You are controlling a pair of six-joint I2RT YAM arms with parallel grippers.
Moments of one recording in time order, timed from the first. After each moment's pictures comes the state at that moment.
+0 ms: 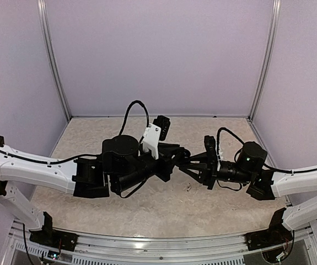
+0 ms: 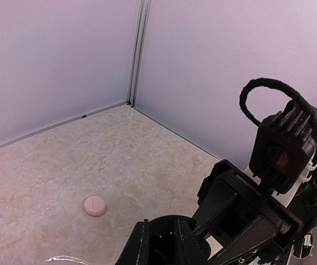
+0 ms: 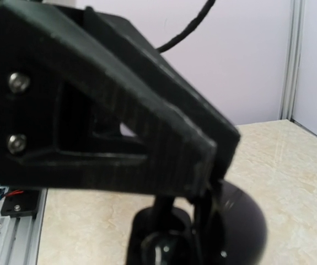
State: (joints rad) left arm -1.32 1.52 1.06 0.34 -0.43 -0.24; right arm 0.91 1.19 0.47 0.78 -0.45 0.01
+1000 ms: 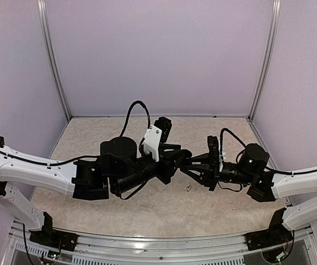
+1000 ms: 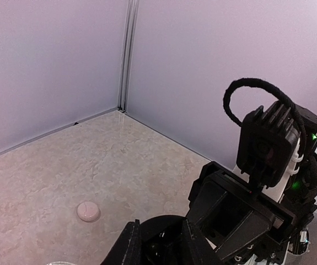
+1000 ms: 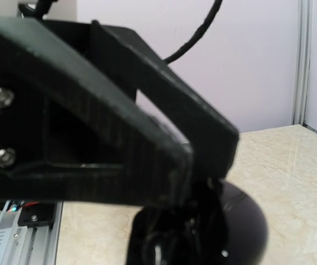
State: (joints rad) left arm -1.33 1.52 1.04 0.39 -0.41 -0.20; right arm 0.91 1.18 0.44 0.84 -0.47 0.07
